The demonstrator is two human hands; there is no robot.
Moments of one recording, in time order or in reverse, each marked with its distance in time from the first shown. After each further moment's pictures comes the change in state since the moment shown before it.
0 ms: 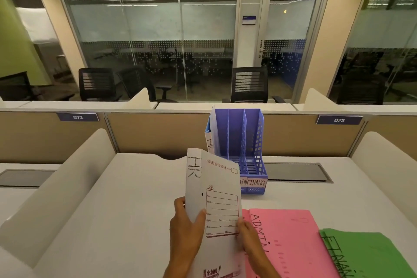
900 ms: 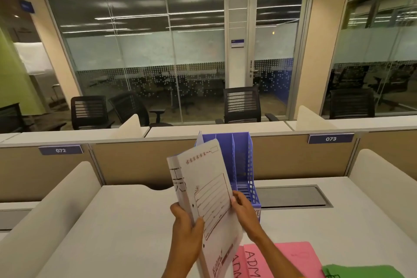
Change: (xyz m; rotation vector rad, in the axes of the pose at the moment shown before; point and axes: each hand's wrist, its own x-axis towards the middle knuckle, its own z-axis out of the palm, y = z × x) left_hand 0.044 0.086 0.036 -0.089 -0.108 0.049; right_hand 0.086 -0.134 -0.047 -0.060 -0.022 -0.480
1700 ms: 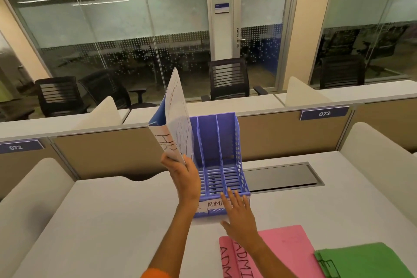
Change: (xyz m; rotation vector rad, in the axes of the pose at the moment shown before) left_hand 0.162 0.001 0.097 -0.169 0.456 0.461; right_hand 0.034 0.103 -0.007 -1.065 -0.096 -0.149
